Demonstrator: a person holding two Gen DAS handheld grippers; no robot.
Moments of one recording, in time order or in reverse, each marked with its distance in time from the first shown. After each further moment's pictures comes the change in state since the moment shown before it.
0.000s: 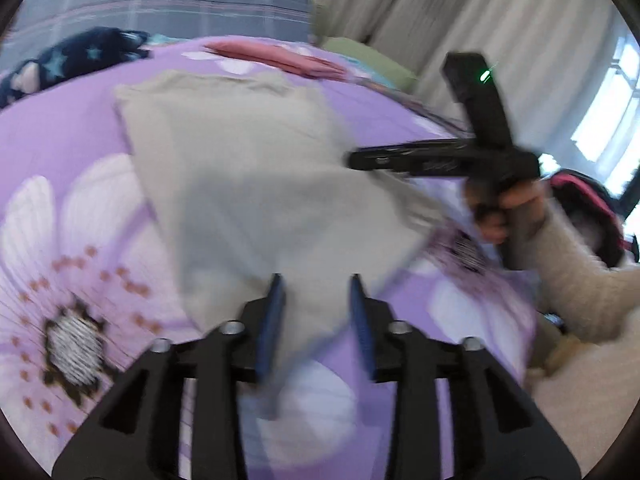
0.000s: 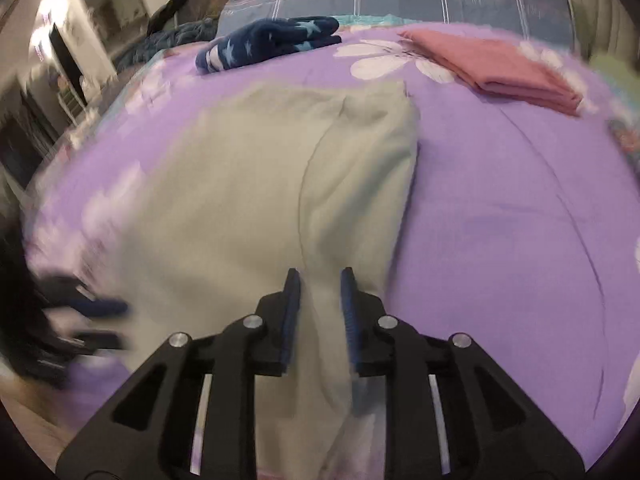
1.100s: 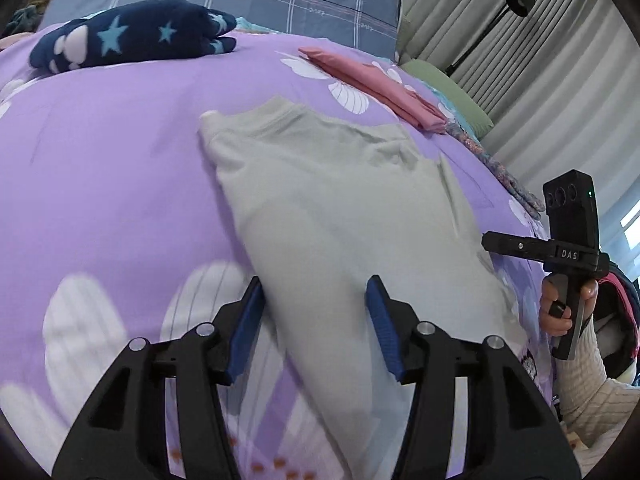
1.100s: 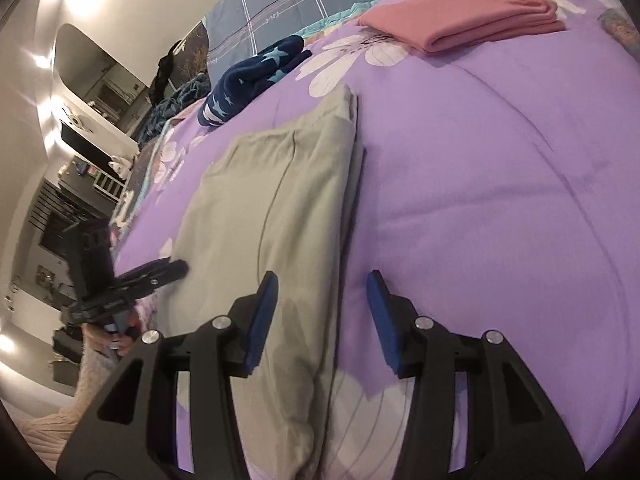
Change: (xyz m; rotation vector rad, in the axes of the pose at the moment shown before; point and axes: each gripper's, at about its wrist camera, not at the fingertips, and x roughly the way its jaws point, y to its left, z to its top) left arm 0.027 0.101 0.089 -0.227 0.000 0.155; right arm 0.008 -0.082 0.024 0.376 0.046 0.321
